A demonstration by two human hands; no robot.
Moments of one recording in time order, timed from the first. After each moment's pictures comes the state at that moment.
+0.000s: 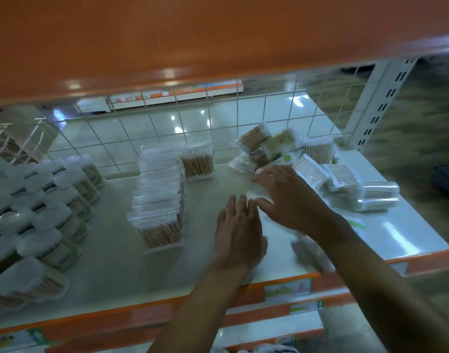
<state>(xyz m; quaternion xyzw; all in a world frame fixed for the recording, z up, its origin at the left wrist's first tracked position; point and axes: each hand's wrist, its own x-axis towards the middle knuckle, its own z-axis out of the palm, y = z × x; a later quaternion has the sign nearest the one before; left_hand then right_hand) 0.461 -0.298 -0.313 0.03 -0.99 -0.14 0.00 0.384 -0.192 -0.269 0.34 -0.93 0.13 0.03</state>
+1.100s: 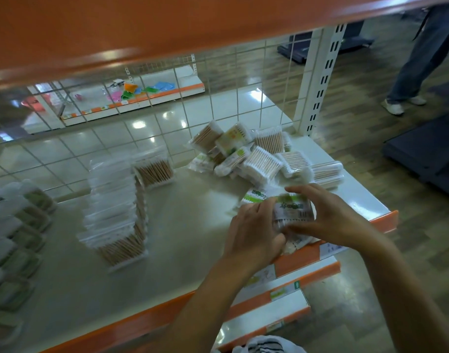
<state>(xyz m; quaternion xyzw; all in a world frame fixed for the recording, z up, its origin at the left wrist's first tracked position) 0.456 -0.225 -0.303 -0.08 -0.96 -0.26 -0.01 0.416 -0.054 -0.291 0.19 -0.92 0.34 -0.06</state>
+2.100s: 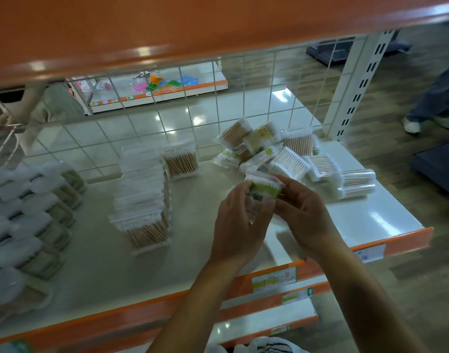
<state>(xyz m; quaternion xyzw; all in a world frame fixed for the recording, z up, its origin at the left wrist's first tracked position) 0.469 -0.277 -0.299 0.03 -0.88 -0.46 0.13 0.423 -0.149 -0.302 0.10 -0.64 0.75 -0.09</state>
